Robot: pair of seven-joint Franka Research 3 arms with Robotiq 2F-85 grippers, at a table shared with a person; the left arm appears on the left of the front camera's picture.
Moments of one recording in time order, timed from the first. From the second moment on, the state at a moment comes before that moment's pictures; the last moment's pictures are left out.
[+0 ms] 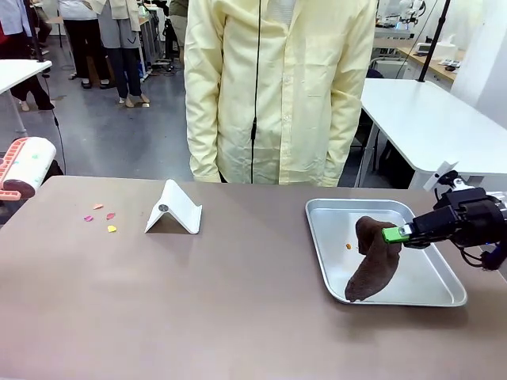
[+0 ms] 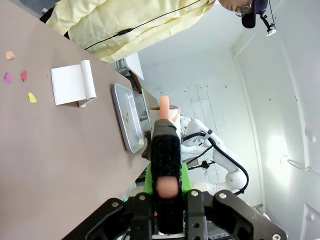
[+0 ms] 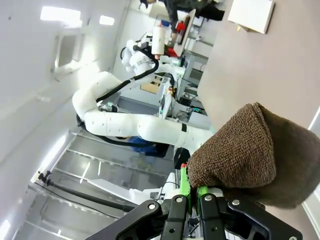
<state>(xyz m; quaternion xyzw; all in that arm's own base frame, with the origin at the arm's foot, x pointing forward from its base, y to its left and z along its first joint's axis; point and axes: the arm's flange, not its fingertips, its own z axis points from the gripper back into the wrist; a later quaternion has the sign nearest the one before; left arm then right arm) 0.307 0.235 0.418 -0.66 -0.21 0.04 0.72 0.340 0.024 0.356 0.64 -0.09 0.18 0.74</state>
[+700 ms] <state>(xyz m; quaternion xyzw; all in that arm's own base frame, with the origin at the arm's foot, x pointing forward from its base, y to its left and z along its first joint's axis) 0.310 0.242 0.421 -0.65 -0.23 0.03 0.72 0.329 -0.014 0.365 0.65 -0.11 0.17 0.73</state>
